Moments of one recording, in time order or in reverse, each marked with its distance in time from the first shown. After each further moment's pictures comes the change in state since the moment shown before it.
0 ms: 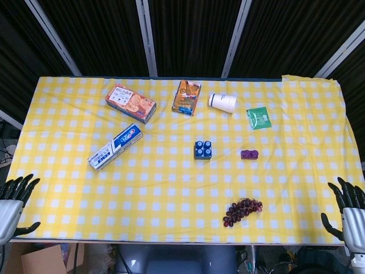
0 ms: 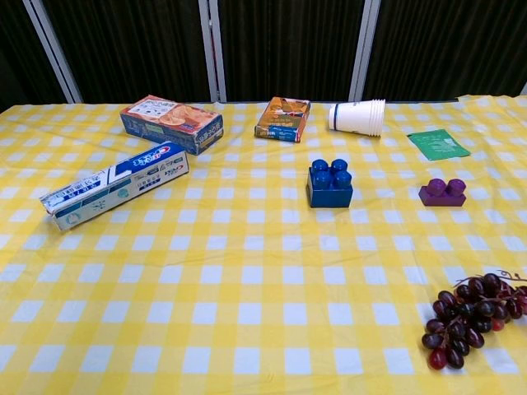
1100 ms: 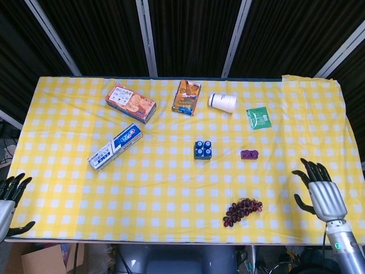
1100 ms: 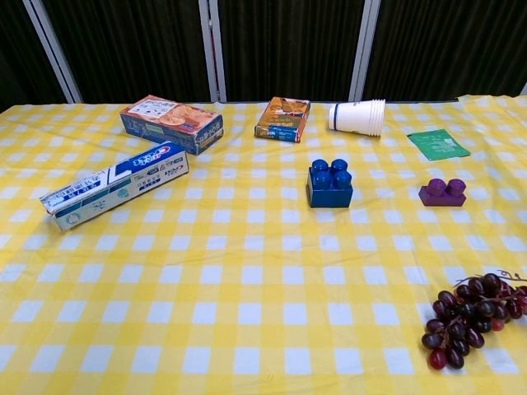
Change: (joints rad) left arm 0.016 0.016 -0.007 -0.009 -0.021 0.025 -0.017; right arm 0.248 0.000 0.092 -0.022 0.064 -0.332 -0.071
